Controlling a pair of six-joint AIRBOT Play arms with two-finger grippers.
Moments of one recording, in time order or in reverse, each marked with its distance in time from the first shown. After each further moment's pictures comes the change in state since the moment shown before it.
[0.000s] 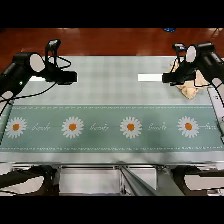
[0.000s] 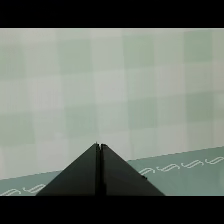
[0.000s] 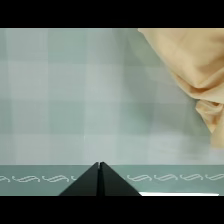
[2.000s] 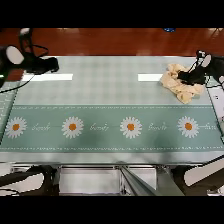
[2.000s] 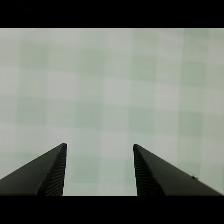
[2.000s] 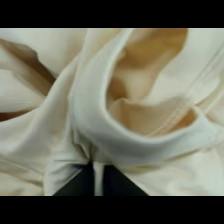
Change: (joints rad) left arm 0.201 0.034 0.068 0.030 0.069 -0.008; right arm -0.316 -0.233 0.122 0.169 -0.257 -0.029
